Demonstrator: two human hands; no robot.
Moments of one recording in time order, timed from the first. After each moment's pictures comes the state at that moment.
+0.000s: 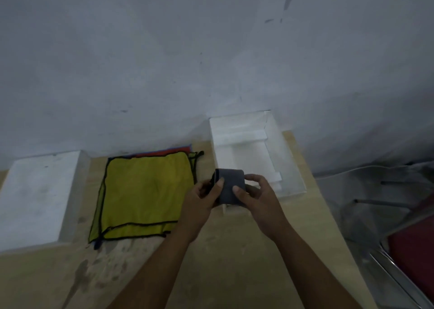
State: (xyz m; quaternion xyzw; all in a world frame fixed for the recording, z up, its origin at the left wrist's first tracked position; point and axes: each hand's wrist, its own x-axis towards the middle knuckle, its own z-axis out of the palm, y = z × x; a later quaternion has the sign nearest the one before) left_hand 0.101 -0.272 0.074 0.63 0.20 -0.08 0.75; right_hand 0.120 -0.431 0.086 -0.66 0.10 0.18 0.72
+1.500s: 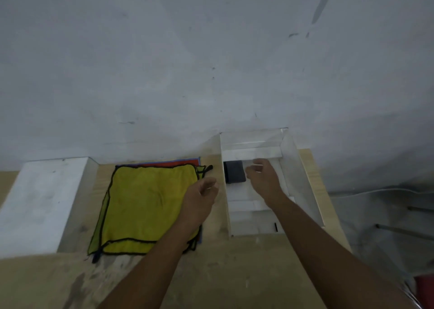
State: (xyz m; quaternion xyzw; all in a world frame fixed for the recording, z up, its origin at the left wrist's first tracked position) left_hand 0.180 -0.256 0.061 0.76 0.23 -0.04 0.60; right_hand 0.275 -0.416 0.037 -0.79 0.13 0.16 0.58
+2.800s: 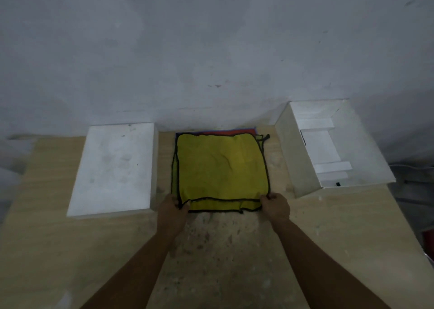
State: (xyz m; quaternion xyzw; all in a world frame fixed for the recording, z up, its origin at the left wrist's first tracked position) left_hand 0.007 0.013 -0.028 0.83 0.34 -0.10 0.43; right_hand 0.082 -0.248 -0.041 -0.86 0.29 0.19 0.36
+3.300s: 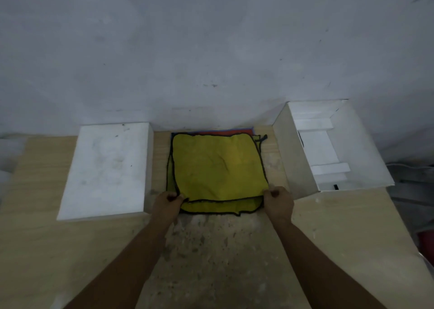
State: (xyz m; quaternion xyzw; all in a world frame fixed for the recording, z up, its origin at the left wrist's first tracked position) left_hand 0.036 0.027 -0.042 0.74 0.39 -0.14 0.52; right_hand 0.094 -0.257 -0.037 -0.90 0.25 0.07 0.35
